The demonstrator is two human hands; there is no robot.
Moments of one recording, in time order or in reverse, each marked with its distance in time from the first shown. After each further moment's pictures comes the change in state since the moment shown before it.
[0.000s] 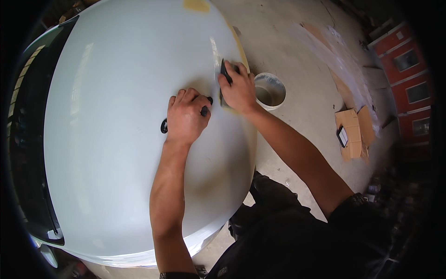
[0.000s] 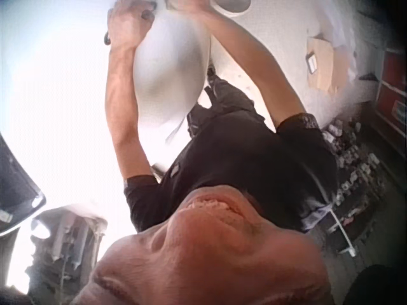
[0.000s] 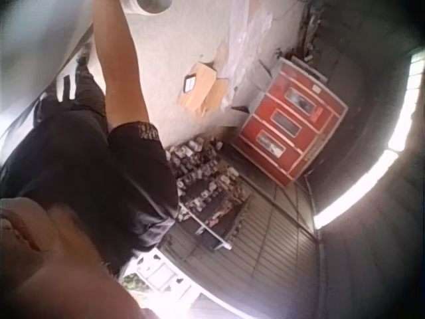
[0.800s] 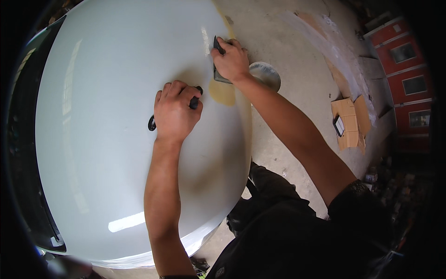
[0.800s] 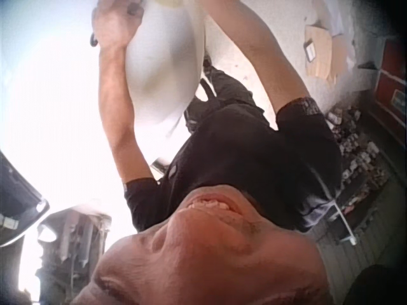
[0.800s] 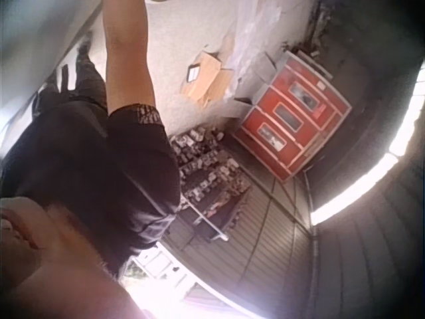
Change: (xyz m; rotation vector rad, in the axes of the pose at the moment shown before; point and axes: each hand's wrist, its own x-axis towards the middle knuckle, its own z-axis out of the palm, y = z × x) left_hand 0.006 0.002 0.008 0.013 0.128 0.007; right_hand 0.037 0.021 0.010 0.065 -0.013 0.094
